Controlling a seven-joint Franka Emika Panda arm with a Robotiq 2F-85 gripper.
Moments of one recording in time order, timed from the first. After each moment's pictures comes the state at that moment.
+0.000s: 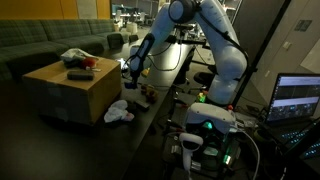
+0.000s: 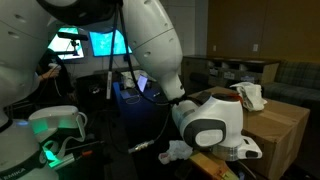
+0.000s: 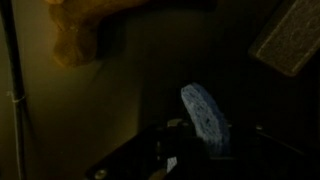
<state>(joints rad) -0.31 0.77 -0.04 -1.94 -0.10 2.79 -0.46</state>
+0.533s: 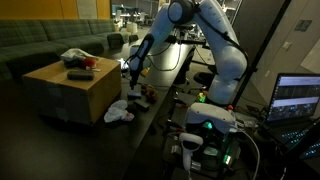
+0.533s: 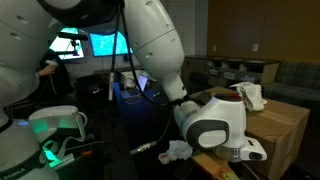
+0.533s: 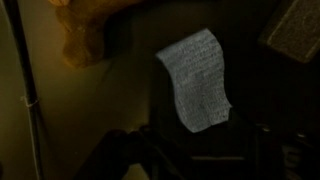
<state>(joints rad) -0.30 0.79 -0.06 -1.91 -0.10 2.80 -0.39</state>
